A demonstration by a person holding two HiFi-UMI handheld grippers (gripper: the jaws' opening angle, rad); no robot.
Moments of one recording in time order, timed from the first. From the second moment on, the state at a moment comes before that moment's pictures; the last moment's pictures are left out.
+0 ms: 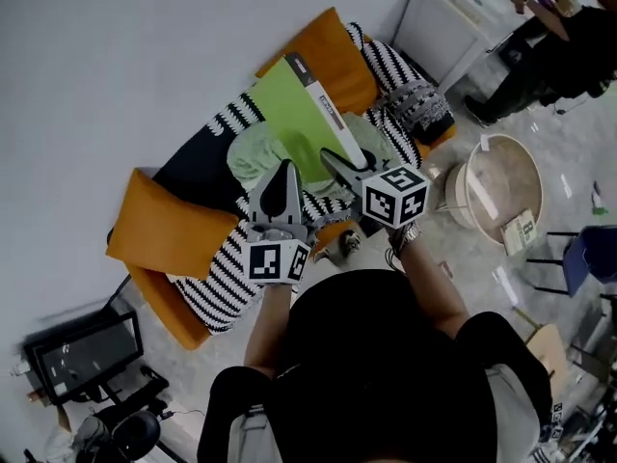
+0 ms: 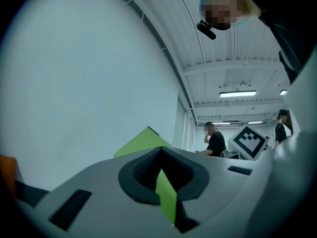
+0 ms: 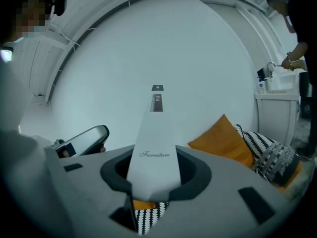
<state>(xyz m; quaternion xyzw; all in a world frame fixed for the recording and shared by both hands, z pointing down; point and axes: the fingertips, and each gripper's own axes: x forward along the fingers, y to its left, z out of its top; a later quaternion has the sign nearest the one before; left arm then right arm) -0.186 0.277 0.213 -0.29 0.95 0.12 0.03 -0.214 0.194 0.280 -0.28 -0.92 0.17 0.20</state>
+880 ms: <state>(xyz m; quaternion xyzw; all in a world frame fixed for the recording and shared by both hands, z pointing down) -0.121 0.119 0.215 -0.57 0.81 0.12 -0.01 -0.084 0.020 0.286 0.04 -0.96 0.23 0.13</state>
